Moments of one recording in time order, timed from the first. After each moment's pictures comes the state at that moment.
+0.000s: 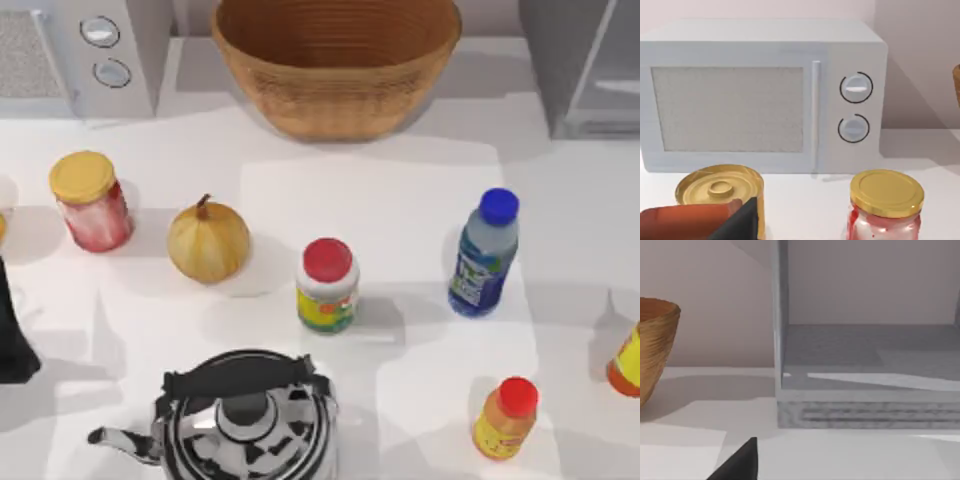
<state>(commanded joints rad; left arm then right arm) 0.00 0.00 0.00 0.00 0.00 0.00 0.00 0.00 0.00 0.00 0.00 0.00</state>
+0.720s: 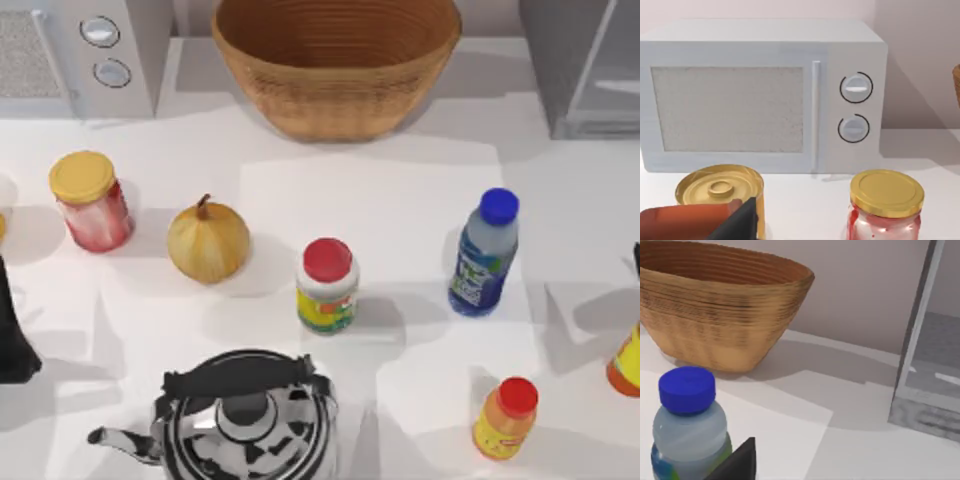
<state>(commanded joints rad) 0.00 0.00 0.00 0.00 0.00 0.00 0.09 0.55 0.10 0.35 -0.22 -0.11</state>
